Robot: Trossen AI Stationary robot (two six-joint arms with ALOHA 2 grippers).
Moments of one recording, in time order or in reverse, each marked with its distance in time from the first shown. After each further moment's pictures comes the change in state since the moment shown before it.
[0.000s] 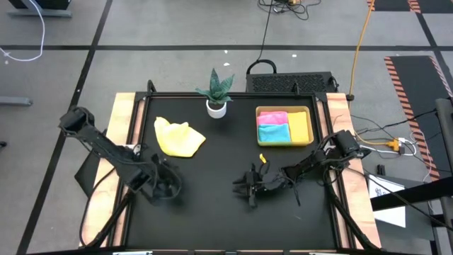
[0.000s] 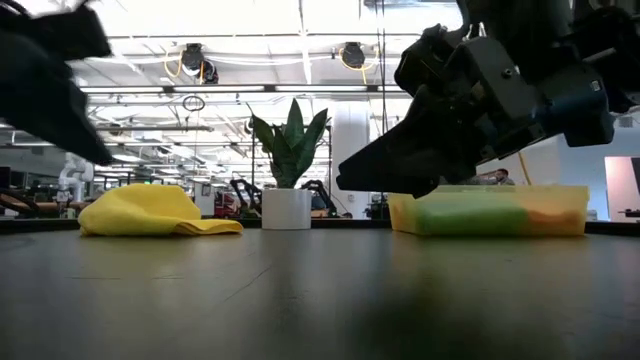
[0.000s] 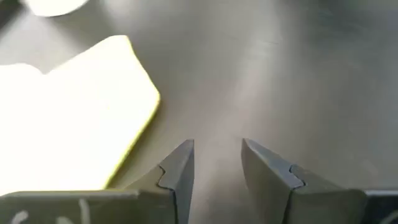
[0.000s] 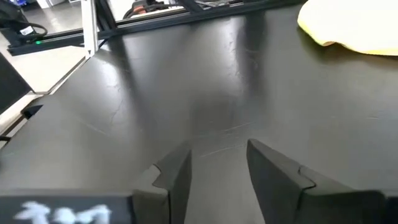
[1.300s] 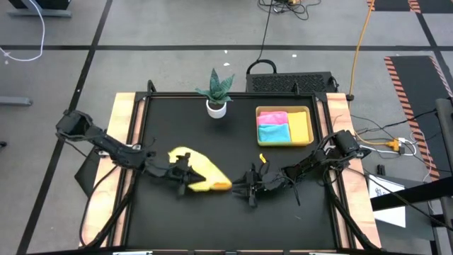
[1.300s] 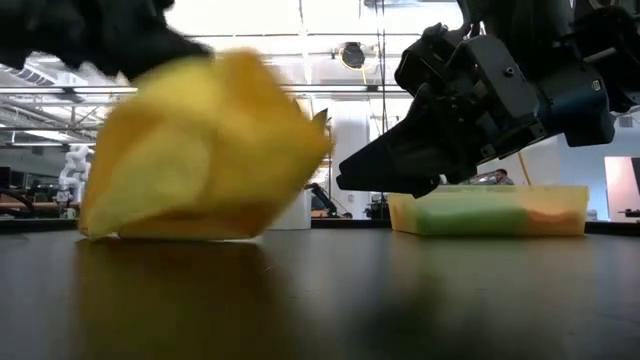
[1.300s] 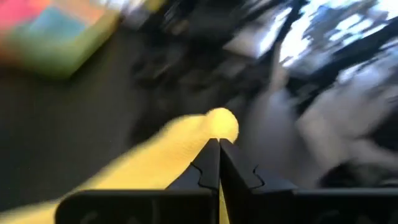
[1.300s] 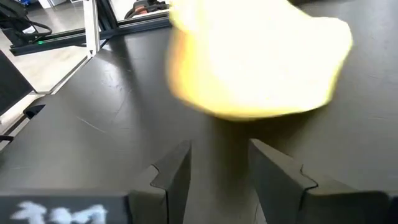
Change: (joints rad) left arm 0.325 0.001 -0.241 1.250 0.482 0.609; right arm -0.002 0.000 0.000 0.000 -0.004 0.001
